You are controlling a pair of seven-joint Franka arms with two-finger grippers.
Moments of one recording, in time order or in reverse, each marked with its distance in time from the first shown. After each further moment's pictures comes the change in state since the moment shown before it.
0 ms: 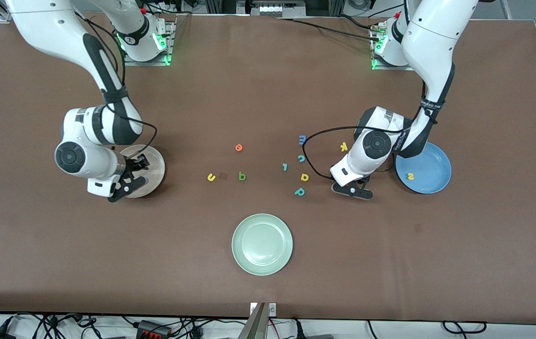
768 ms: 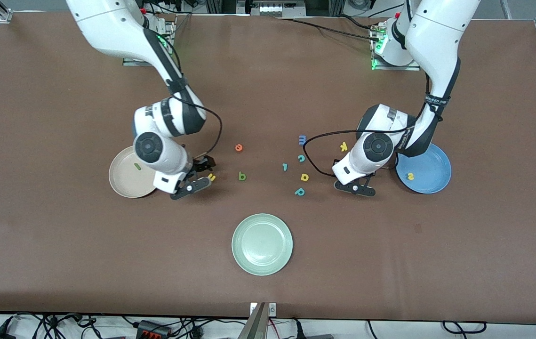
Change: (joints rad) left arm 0.003 -0.007 0.000 0.019 0.001 -0.134 0.000; right arm 0.266 0.131 0.006 0.092 0.153 0.146 0.304
